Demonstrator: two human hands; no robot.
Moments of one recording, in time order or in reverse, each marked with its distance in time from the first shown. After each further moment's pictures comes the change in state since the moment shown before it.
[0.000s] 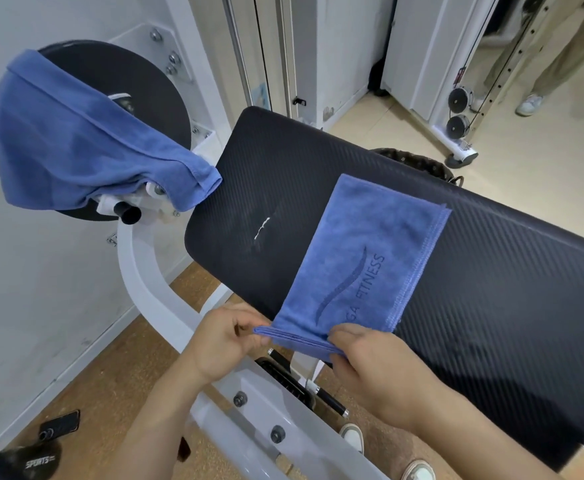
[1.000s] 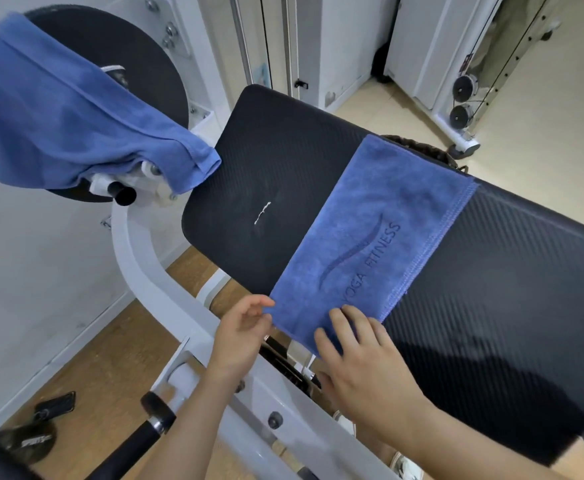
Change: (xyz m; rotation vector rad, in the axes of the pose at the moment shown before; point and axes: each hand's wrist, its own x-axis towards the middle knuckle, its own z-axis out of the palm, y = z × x) left_hand -0.007 -0.001 0.056 -0.512 0.313 -0.281; right_hand -0.004 0.001 0.053 -0.412 0.205 -0.054
